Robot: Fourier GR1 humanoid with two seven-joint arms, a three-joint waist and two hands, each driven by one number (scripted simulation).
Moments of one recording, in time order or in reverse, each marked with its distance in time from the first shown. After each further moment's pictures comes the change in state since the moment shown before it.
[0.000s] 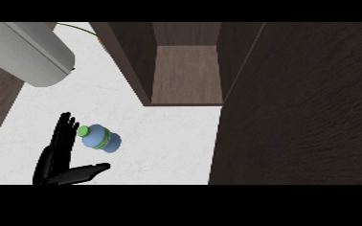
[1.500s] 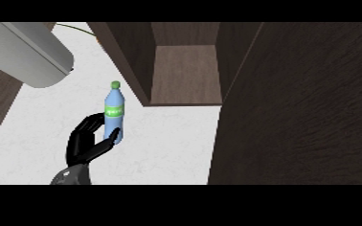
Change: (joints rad) left arm -0.406 0.038 0.111 0.785 0.033 -0.078 -0.529; right arm 0.021 -0.055 0.067 -0.007 0.014 -0.069 -0.029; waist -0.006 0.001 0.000
